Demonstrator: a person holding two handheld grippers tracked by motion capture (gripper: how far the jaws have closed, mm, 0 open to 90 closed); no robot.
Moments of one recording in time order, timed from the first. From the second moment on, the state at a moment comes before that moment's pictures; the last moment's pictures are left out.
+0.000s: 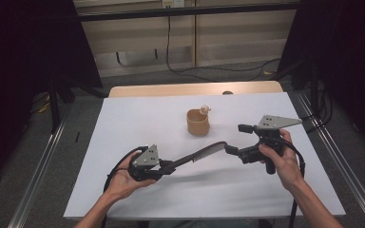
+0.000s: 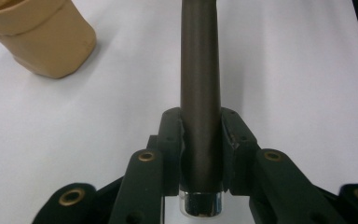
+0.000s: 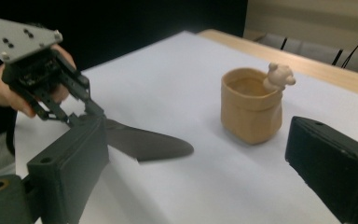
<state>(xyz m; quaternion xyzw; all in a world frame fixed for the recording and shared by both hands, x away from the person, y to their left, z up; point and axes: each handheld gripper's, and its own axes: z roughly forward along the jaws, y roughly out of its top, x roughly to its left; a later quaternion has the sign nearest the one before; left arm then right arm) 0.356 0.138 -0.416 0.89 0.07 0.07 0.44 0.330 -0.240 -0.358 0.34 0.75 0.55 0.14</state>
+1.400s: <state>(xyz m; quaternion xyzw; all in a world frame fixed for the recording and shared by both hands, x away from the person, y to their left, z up) 0.355 0.135 -0.416 0.81 0.13 0.06 0.56 0.311 -0.174 -0.408 0.28 0.70 0.64 0.15</state>
